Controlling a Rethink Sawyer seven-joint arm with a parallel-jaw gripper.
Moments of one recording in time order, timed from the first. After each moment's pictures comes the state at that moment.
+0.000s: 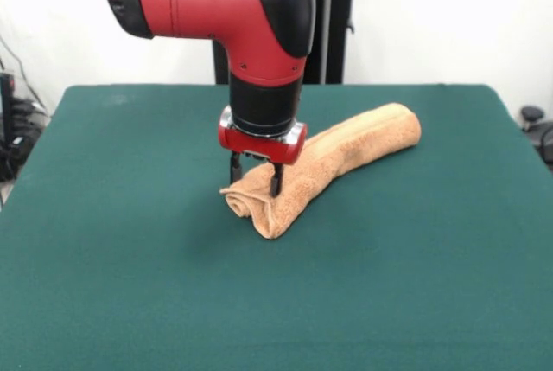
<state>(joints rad) -0.37 -0.45 0.16 1.57 -0.46 0.55 2.17</state>
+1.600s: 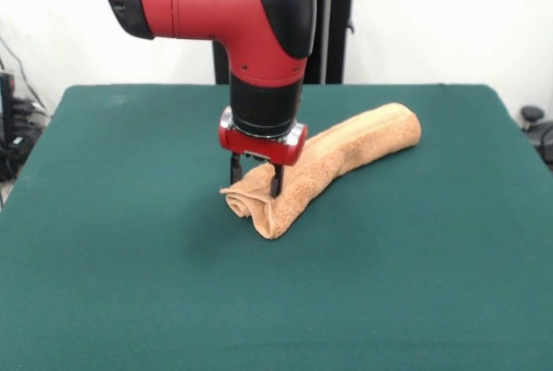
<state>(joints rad) -0.37 -0.45 0.15 1.57 -0.46 0.55 2.17</state>
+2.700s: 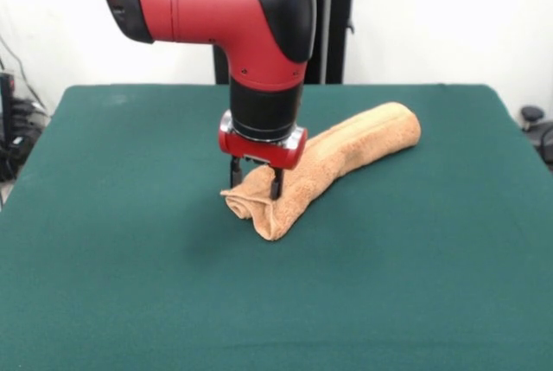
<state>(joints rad) -0.36 -0.44 0.15 1.55 -0.45 0.55 2.17</state>
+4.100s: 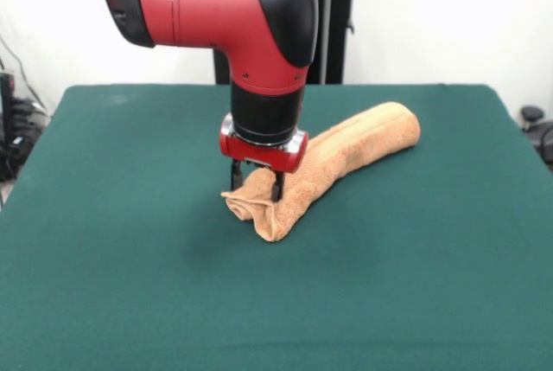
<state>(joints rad) -0.36 -0.43 0.15 1.53 -0.45 0.57 2.17</state>
